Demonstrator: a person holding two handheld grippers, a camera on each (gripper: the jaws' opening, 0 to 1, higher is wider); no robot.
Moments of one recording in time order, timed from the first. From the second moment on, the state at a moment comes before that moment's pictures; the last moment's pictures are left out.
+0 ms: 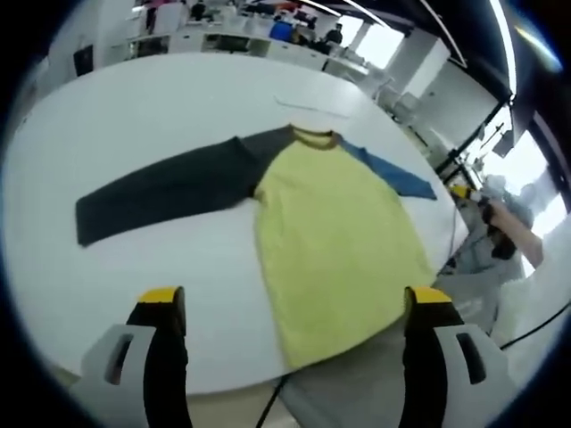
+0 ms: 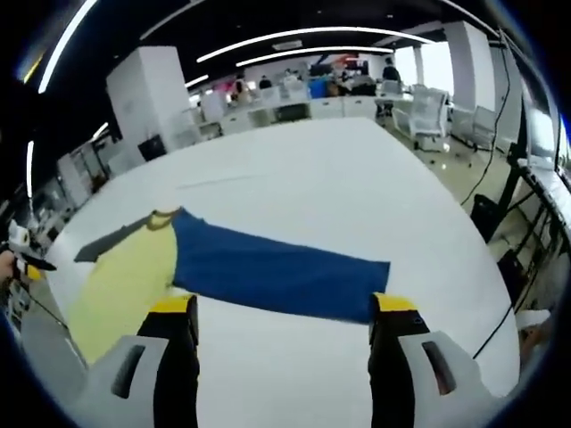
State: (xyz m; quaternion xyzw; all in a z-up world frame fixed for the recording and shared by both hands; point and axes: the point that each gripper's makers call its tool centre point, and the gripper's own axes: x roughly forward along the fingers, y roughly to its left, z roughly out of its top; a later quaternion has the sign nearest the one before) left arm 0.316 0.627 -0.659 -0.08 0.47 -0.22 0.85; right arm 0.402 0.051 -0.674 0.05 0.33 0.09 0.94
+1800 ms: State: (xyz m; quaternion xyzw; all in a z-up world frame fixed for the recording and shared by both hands) left arm 0.341 0.611 -0.667 -0.04 0.47 -0.25 0.84; right arm 0.477 -0.049 -0.747 0.01 0.37 0.03 0.93
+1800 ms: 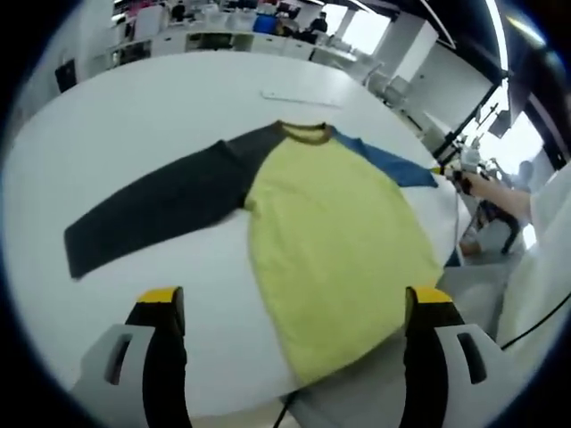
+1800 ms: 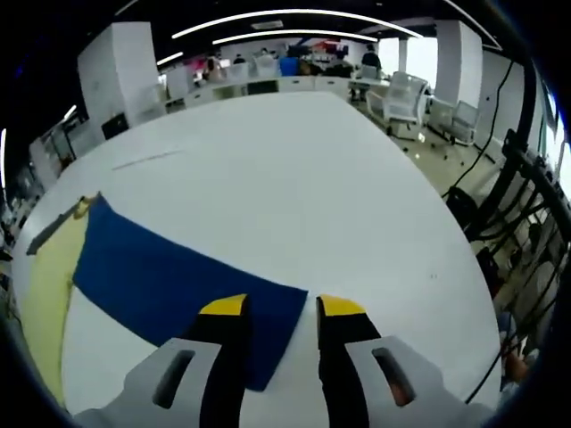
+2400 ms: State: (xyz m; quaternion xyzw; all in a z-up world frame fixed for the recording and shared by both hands) left arm 0.344 0.608 -0.672 -0.03 0.47 -0.26 0.84; right arm 0.483 -0.055 -0.757 0.00 0.38 0.01 0.92
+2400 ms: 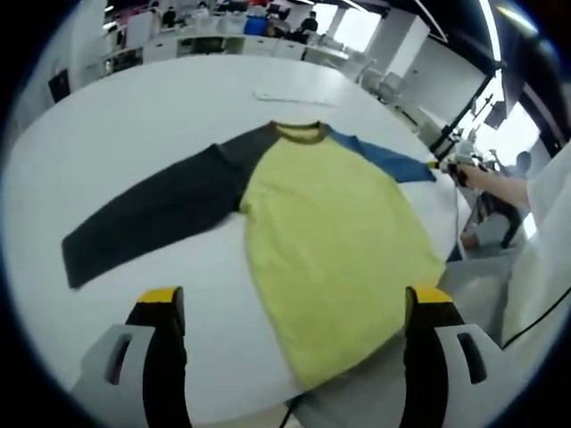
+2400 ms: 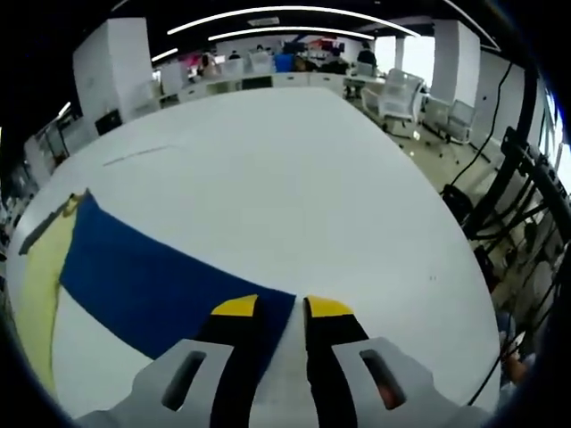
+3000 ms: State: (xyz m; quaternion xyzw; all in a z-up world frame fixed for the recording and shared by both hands) left arm 0.344 0.609 -0.673 -0.03 0.47 -0.25 0.84; right arm 0.481 -0.036 -0.750 0.00 0.38 0.02 0.92
